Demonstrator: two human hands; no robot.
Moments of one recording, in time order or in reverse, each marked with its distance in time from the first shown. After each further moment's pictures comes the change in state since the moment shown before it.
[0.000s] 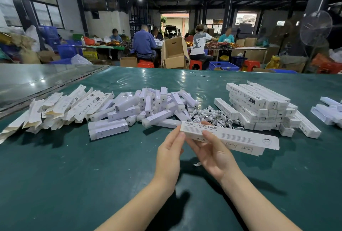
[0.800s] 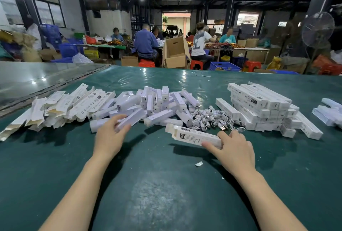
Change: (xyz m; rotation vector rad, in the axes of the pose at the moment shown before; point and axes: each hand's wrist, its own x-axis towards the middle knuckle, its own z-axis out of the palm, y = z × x) left_hand 0.072 0.019 -0.138 0.863 0.310 0.195; right_hand 0.000 -0.034 -0.033 -2.377 0.412 -0.113
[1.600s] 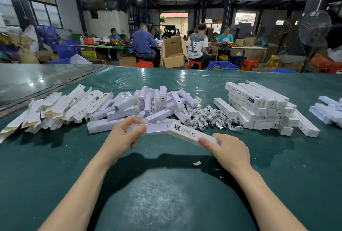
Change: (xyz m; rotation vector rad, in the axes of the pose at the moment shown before) left_hand -0.009 0.018 0.008 -0.422 -0.396 0.021; right_hand -0.003 -0.001 -0.006 0.263 -0.018 -0.076
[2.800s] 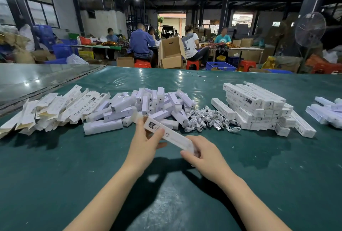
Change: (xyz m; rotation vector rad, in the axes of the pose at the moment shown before) left_hand -0.016 0.016 0.068 -0.245 0.116 0.018; right_hand -0.009 -0.029 0.019 0.425 -0.128 -0.243
